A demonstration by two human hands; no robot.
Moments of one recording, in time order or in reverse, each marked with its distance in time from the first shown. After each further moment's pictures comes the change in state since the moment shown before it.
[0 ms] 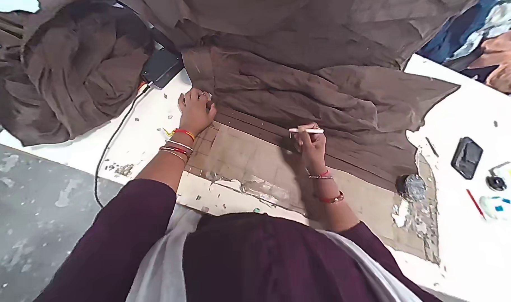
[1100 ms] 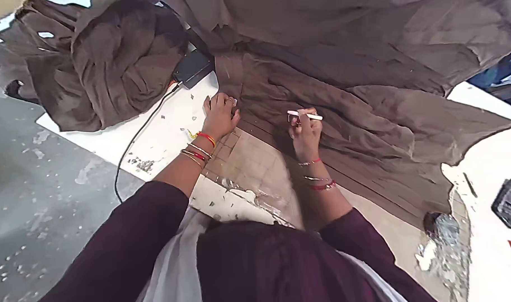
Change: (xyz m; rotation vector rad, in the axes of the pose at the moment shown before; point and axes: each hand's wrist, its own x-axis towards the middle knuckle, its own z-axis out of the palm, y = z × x) left_hand 0.001 0.001 0.002 0.030 0.014 -0.013; right_hand 0.064 0.009 0.093 0.147 -0.115 -0.020
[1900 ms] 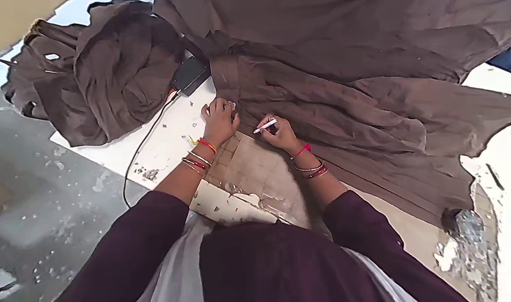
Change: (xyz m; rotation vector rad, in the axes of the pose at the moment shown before) left_hand -0.003 0.005 0.001 0.040 0.000 -0.026; right_hand 0.013 0.038 0.015 -0.416 -0.506 -0.302
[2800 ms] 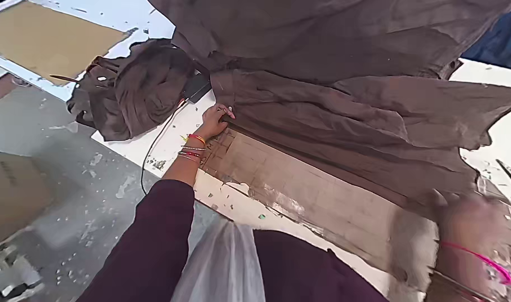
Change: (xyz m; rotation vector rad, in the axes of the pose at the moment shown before) left_hand 0.000 -0.029 -0.014 -0.256 -0.070 0.168; right_hand -0.264 -0.116 -0.252 -1.060 0.421 1.158
